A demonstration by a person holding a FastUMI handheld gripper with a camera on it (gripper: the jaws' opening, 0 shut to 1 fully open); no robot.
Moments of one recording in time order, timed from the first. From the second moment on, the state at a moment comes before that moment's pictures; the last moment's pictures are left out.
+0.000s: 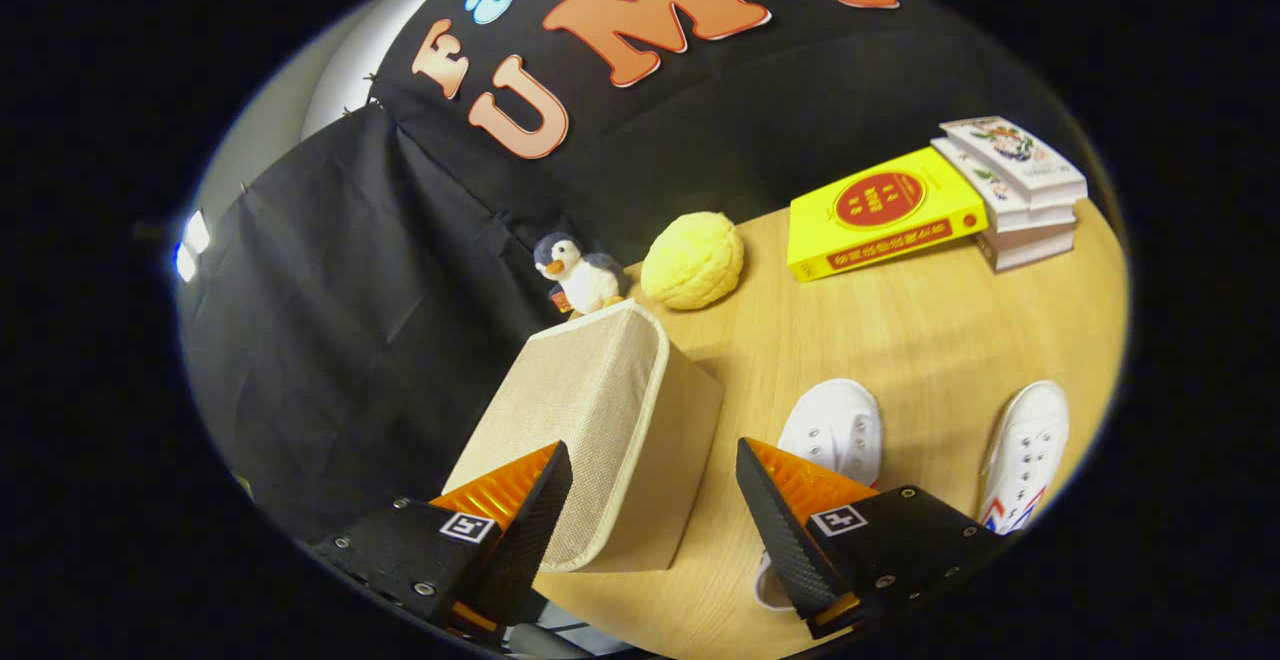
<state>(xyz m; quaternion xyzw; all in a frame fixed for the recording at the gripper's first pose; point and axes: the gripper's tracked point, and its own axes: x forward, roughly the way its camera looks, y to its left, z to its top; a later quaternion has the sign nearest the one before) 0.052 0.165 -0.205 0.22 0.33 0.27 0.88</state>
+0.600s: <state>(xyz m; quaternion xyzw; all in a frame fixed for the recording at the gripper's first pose) 0.038 0.226 -0.225 0.34 0.40 0.36 0.77</state>
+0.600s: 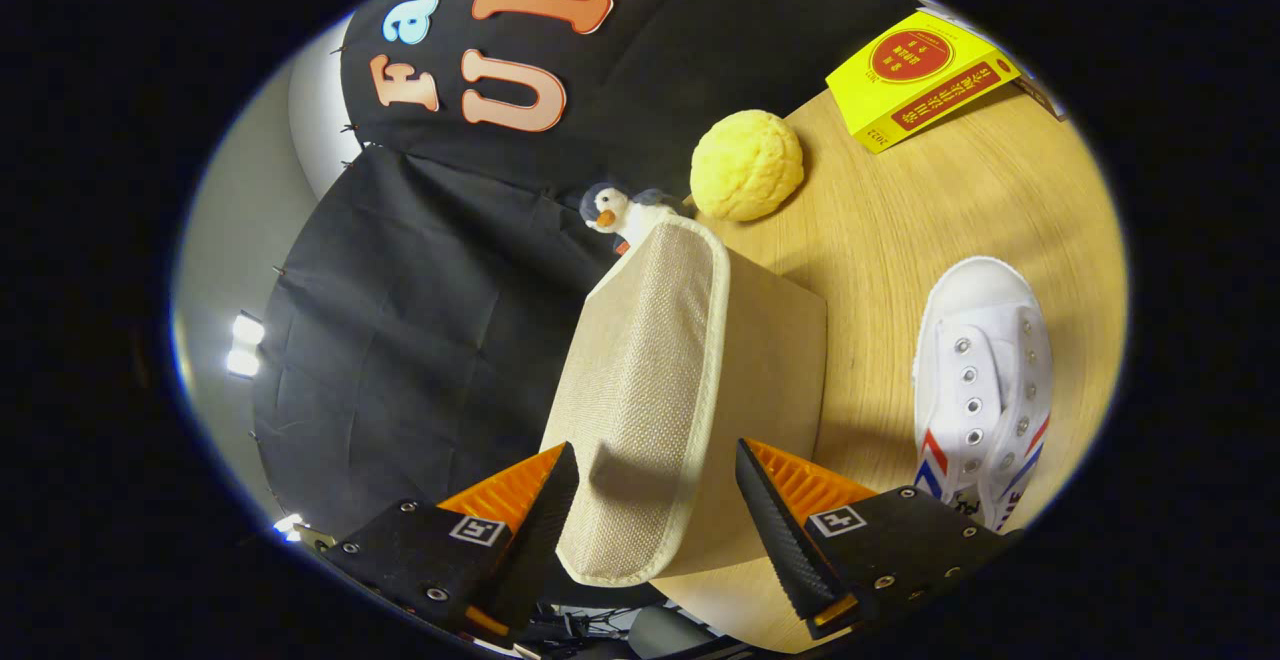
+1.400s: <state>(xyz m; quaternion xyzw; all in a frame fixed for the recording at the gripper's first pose) 0.031 0.236 -0.106 0.32 0.29 0.36 0.83</state>
